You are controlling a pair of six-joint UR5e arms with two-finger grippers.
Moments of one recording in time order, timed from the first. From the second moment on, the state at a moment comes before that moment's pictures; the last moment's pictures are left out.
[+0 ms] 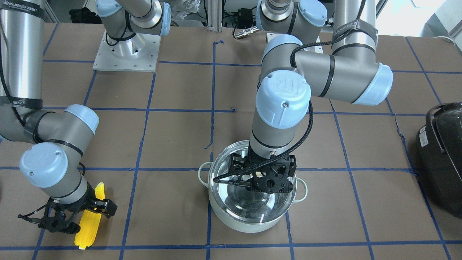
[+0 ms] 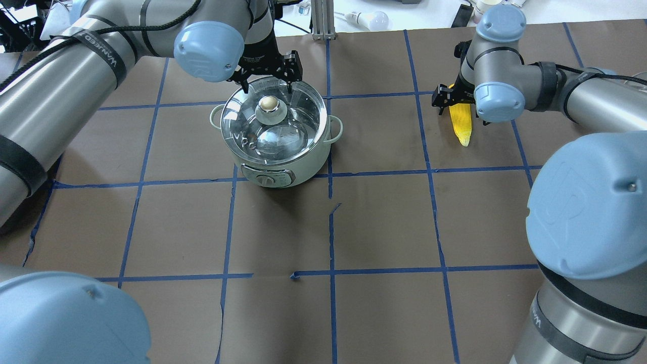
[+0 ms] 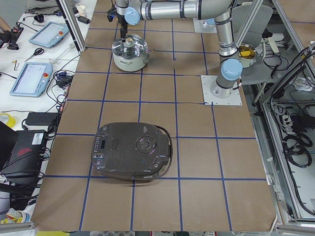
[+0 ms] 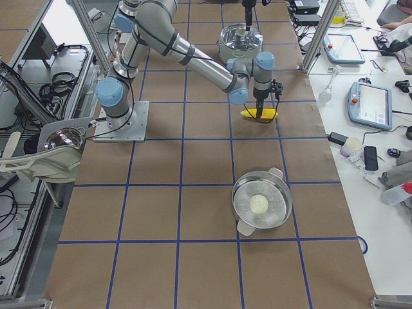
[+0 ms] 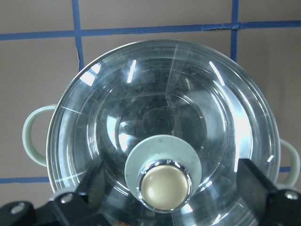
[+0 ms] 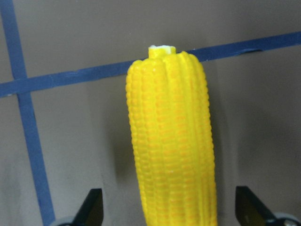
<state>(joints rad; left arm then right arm) -1.77 -2.05 -1.32 -1.28 1.62 -0.16 1.45 -0.95 1.58 -2.31 -1.63 0.05</state>
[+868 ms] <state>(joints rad) -1.77 -2.02 -1.36 -1.29 1.60 -0.15 1.45 -0.93 1.57 -2.33 -1.63 0.04</state>
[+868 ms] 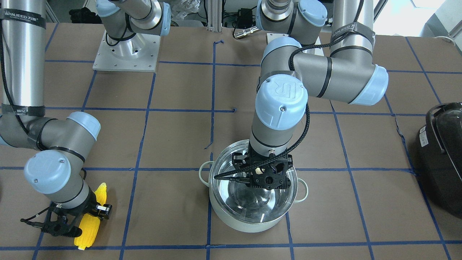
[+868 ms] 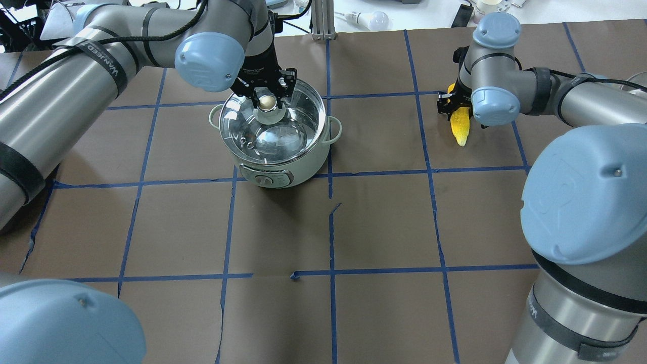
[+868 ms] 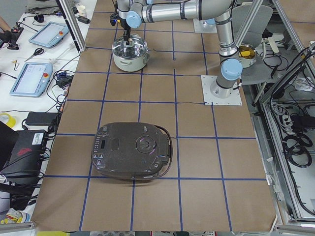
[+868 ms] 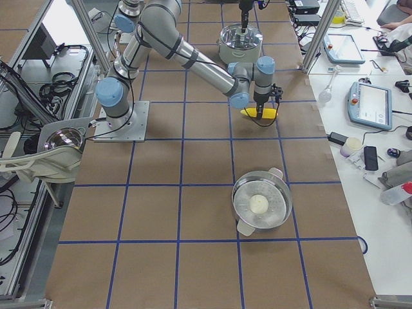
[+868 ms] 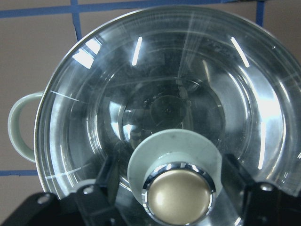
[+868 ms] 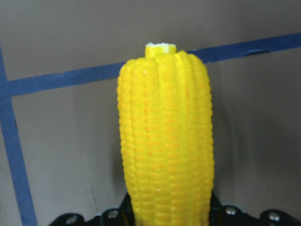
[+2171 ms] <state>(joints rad) -1.40 -1.88 -1.39 -1.46 1.58 0.28 1.83 -1.04 1.26 -2.03 -1.61 0.25</state>
